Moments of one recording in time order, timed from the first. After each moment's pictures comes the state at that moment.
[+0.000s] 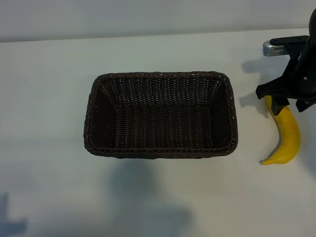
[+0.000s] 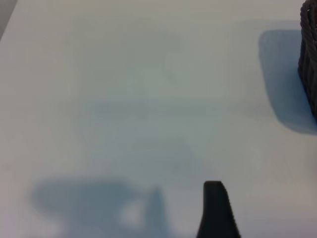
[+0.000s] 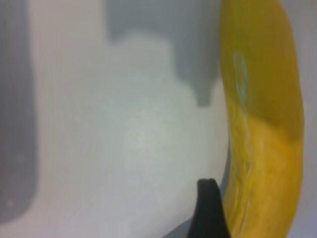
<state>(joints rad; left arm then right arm) 0.04 -0.01 -0.50 -0.01 1.05 -0.01 0.17 1.87 -1.22 0.02 0.91 0.04</state>
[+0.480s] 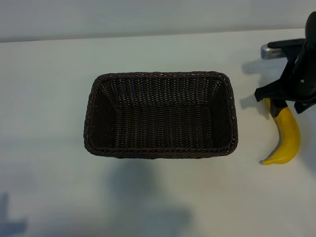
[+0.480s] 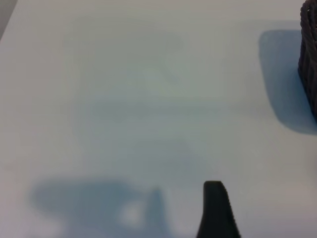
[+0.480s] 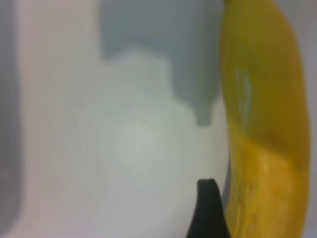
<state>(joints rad) 0.04 -0.01 -0.50 -0.01 1.05 -0.01 0.17 1.92 -1.22 0.01 0.89 0.04</state>
